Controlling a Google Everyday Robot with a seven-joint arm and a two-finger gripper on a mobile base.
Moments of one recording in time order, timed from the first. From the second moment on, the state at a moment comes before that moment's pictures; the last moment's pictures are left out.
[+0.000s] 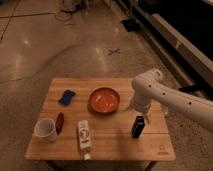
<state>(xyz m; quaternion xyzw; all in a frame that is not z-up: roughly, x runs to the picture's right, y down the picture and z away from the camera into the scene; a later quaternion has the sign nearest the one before) 0.162 0.138 0.760 -0.30 -0.18 -0.46 0.82</state>
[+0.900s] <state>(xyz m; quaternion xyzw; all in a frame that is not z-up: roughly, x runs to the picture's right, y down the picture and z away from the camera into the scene) 0.094 0.176 0.740 -0.30 -0.23 -0.50 0.78</state>
